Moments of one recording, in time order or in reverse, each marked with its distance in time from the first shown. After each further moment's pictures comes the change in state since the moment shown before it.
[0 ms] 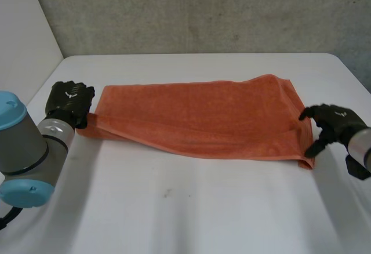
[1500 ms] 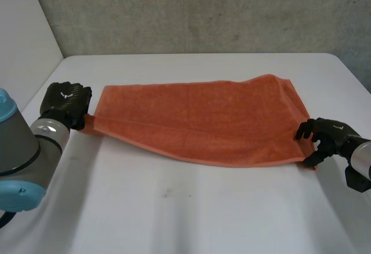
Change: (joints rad) left arm 0.007 0.063 -0.017 -0.080 0.004 -0.044; right arm -0.090 0.051 0.070 -0.020 -0.143 0.022; left_hand 0.000 0.000 0.000 0.000 0.000; right_hand 0.156 0.179 0.176 0.186 0.187
